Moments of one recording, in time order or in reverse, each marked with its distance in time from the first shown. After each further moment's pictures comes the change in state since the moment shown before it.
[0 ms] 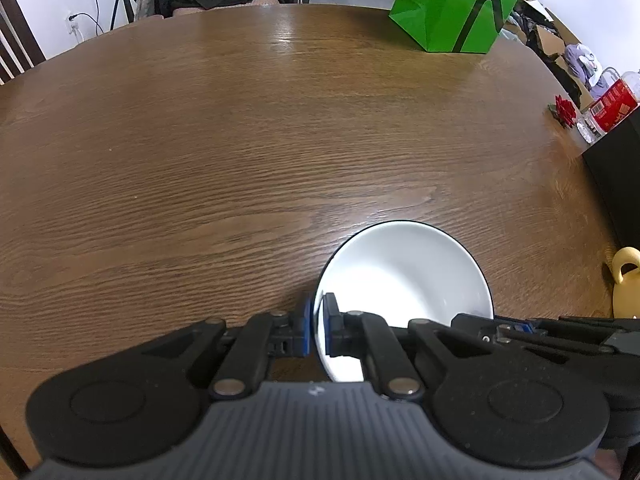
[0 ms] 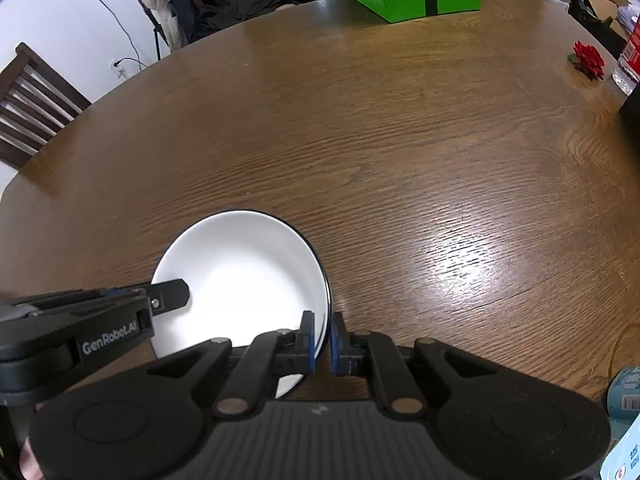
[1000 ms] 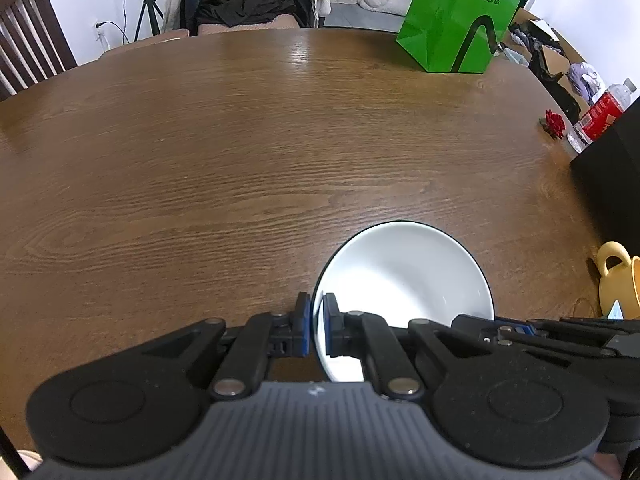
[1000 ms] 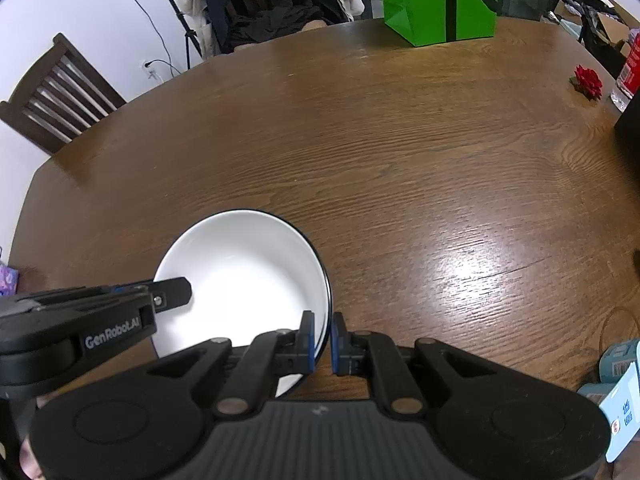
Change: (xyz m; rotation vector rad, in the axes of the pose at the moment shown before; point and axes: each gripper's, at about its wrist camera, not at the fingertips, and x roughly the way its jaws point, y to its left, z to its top) left arm -0.062 0.005 -0.042 -0.034 -0.064 0.029; right arm -0.049 0.016 -0.030 -0.061 -0.048 0.035
